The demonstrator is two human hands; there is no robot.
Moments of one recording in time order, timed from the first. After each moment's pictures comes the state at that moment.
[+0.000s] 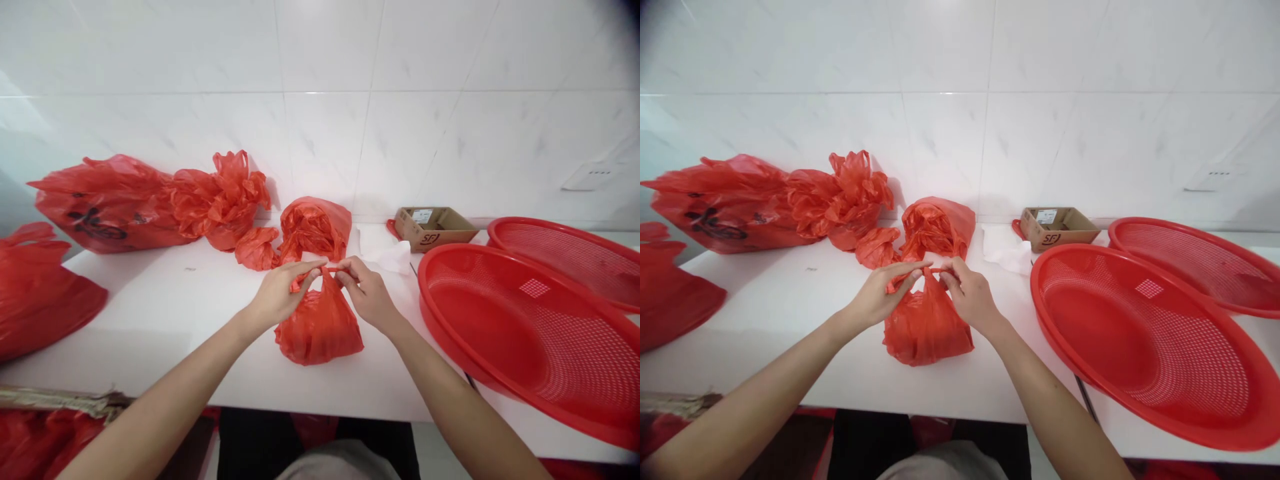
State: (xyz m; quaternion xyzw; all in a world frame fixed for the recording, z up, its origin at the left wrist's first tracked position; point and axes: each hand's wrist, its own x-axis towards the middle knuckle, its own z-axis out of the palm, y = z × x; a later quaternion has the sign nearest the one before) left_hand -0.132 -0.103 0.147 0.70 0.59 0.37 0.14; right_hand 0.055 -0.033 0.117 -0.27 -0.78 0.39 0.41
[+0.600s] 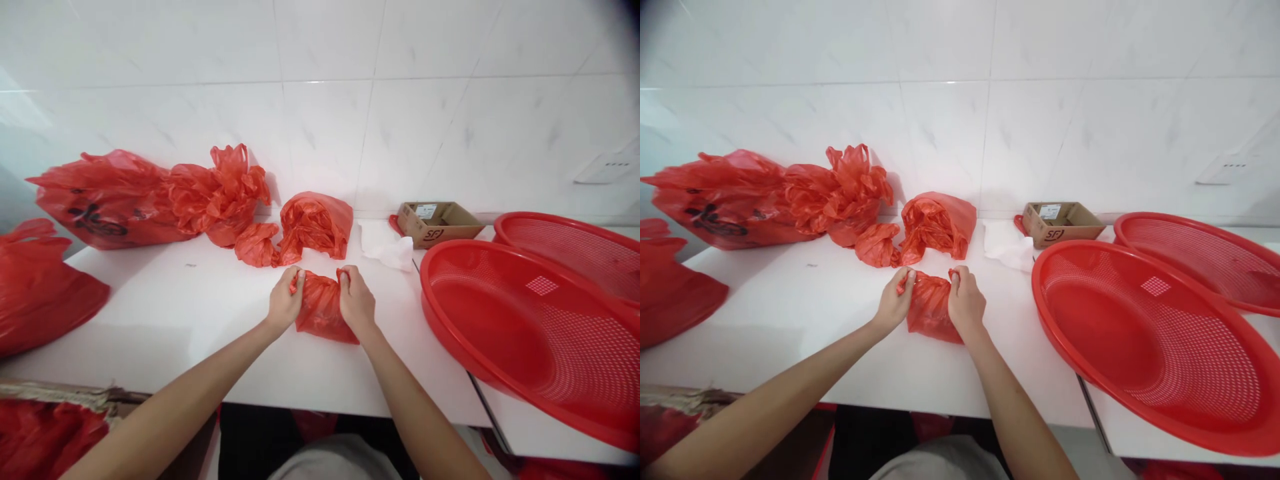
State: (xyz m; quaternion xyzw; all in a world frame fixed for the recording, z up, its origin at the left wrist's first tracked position) left_hand -0.129 -0.084 0.063 0.58 0.71 0.39 0.08; right_hand 0.030 -0.027 0.050 -0.53 -0.72 0.27 0.36
